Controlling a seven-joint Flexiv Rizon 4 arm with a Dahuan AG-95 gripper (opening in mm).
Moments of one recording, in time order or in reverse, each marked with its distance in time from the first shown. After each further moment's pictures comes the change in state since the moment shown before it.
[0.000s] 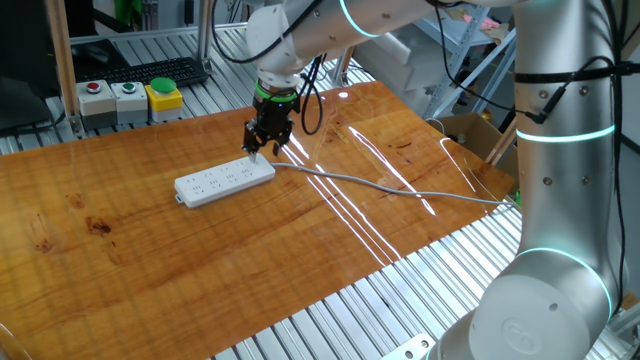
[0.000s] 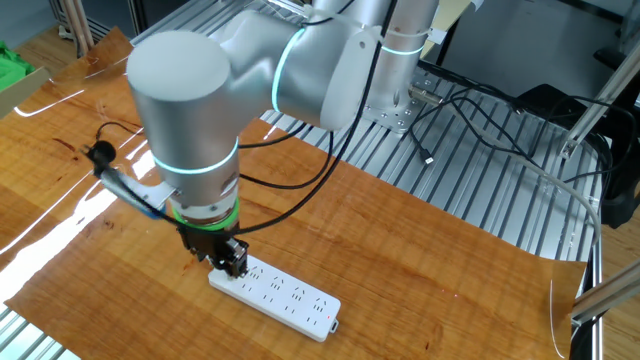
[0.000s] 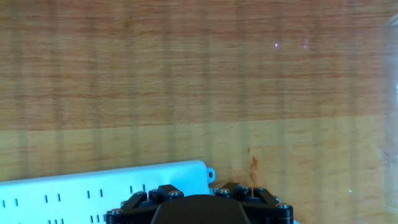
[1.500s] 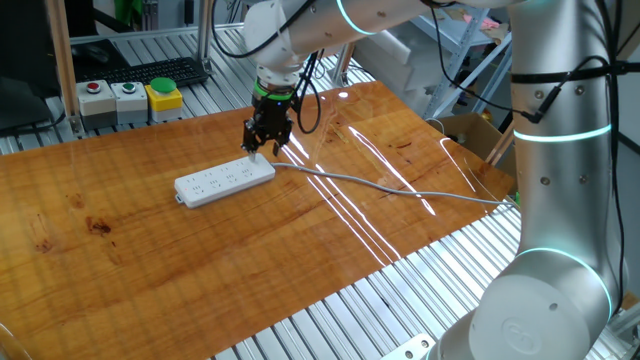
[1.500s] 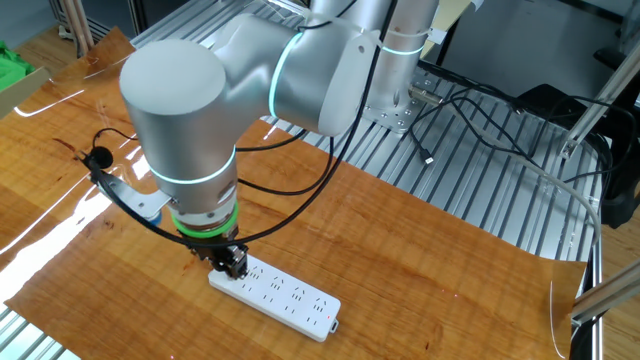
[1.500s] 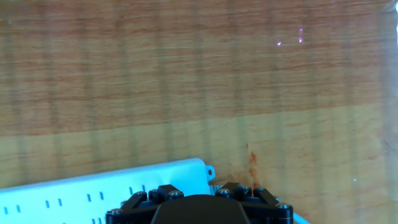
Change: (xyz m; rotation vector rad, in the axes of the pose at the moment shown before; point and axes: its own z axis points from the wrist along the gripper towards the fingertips) arm 0.002 0.002 -0.001 0.021 0.048 0.037
